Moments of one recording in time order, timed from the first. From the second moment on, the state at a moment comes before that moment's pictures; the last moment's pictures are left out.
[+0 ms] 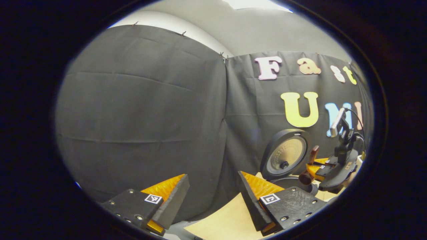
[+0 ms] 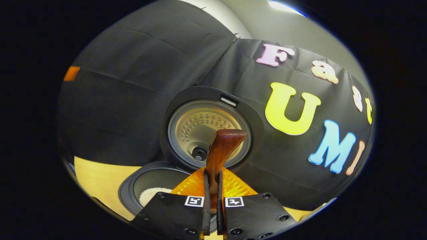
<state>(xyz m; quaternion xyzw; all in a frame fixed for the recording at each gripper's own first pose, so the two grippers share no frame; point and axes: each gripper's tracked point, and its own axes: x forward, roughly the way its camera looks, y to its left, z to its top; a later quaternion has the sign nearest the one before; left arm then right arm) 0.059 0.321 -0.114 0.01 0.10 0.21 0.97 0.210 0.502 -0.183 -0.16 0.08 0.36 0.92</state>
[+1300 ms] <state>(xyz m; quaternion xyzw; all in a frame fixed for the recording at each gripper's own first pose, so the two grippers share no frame) 0.153 0.115 -0.068 0.00 0.05 0.01 1.00 0.219 0.093 -0.153 0.11 0.19 0.05 0.97</state>
